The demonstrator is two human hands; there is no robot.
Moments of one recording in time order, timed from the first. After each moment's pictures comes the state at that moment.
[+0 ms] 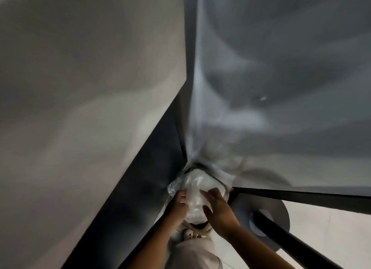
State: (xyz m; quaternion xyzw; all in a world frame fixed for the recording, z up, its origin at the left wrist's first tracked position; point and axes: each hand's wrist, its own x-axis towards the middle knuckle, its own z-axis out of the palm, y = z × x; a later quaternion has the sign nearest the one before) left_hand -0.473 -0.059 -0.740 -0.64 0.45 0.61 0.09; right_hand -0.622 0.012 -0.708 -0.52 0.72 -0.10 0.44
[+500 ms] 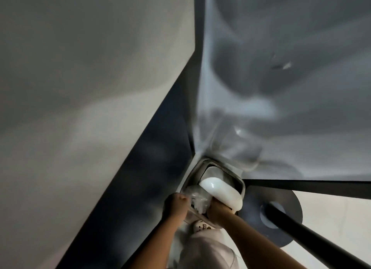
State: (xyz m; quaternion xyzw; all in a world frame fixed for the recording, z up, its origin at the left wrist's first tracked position) left_hand -0.451 -0.050 -0.734 -0.71 0.44 0.54 0.06; right_hand -0.593 -0.001 -0.731 -0.48 0.69 0.03 0.54
